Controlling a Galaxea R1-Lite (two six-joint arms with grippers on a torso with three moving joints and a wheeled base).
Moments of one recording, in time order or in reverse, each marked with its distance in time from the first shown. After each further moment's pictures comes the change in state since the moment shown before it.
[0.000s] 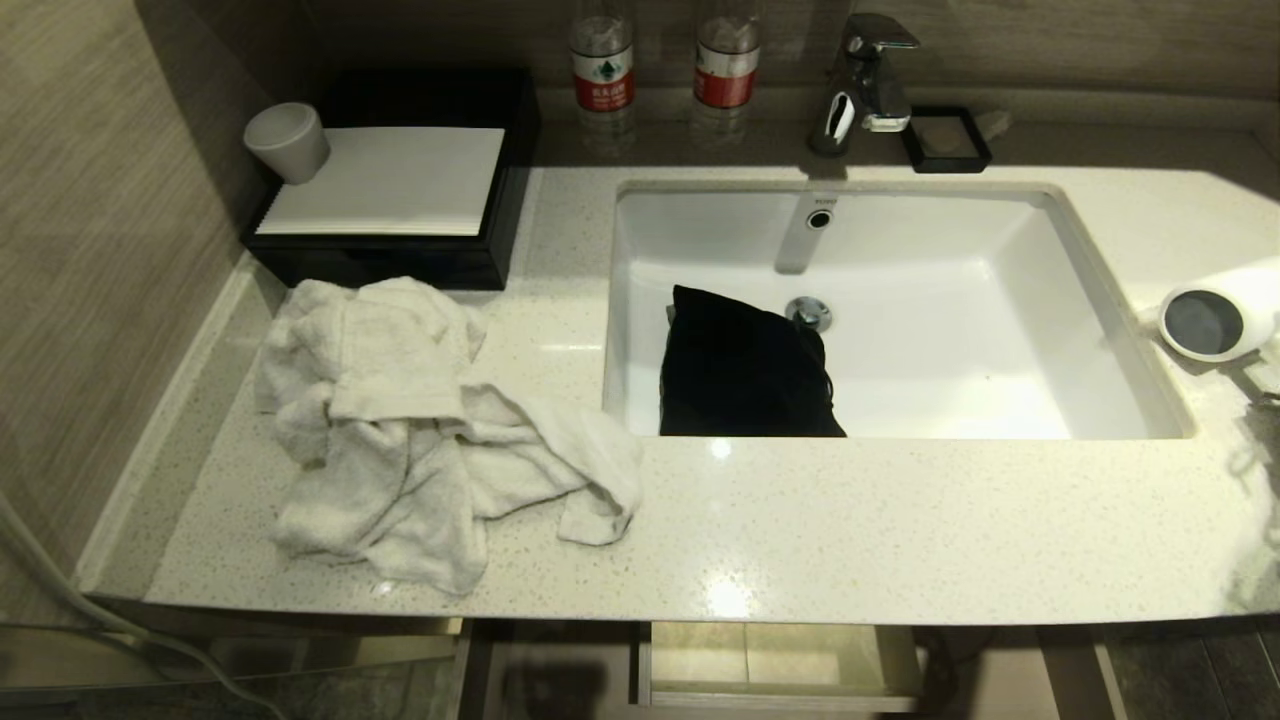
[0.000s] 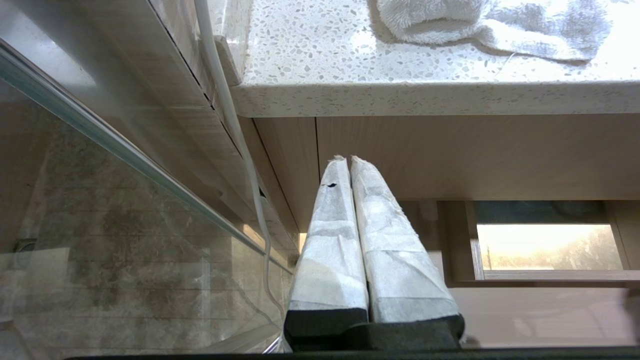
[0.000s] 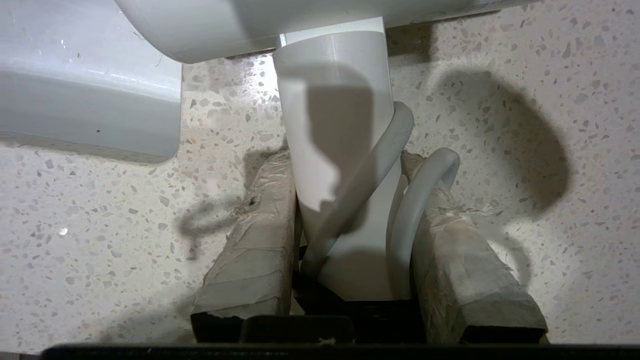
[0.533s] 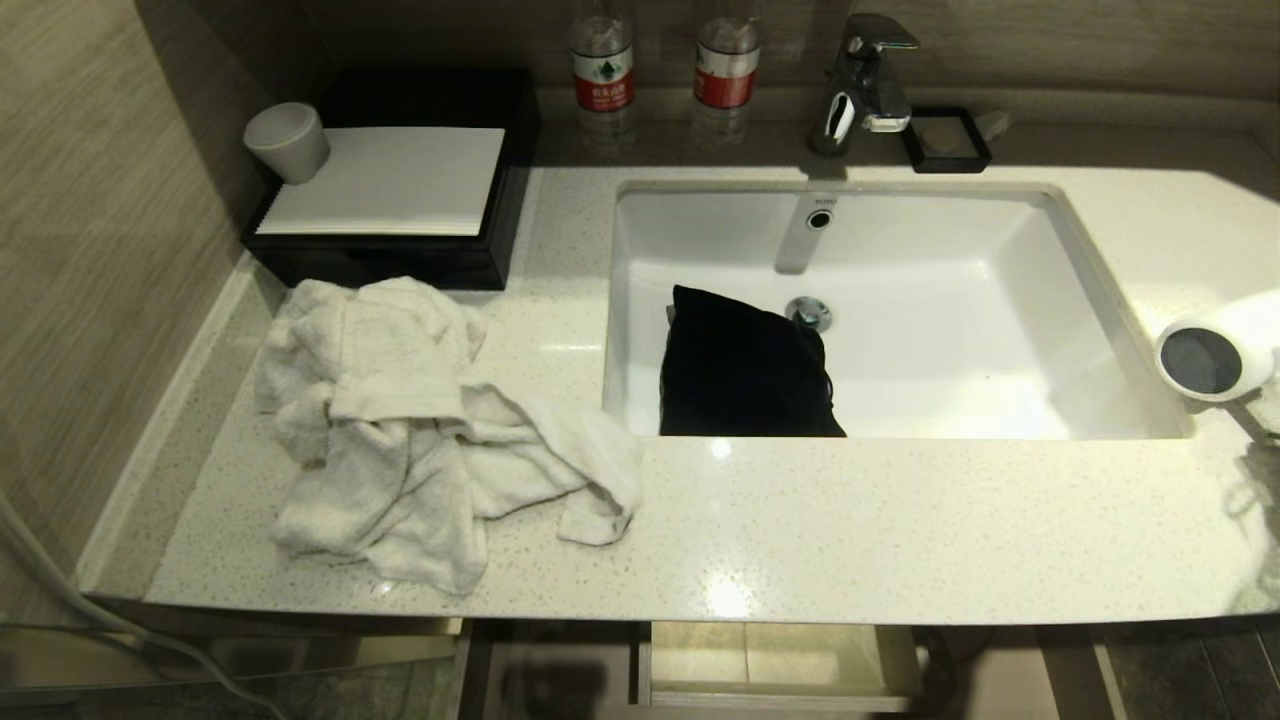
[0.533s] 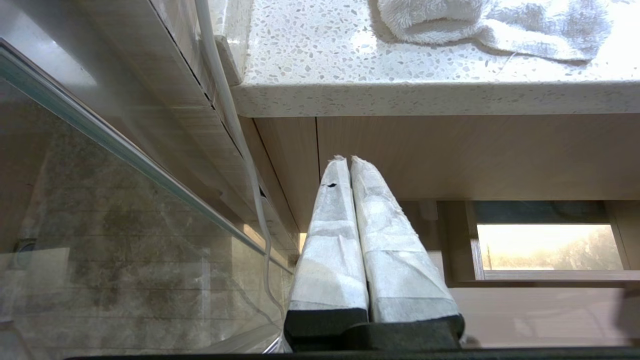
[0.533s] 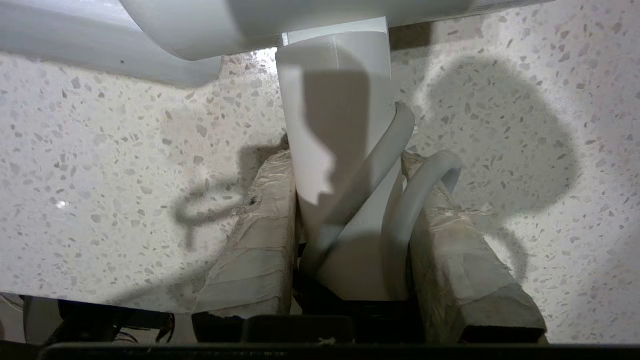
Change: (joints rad) left arm 0.000 0.000 0.000 0.000 0.000 0.000; right arm 0.000 -0.088 0.139 0.011 -0.020 -0.051
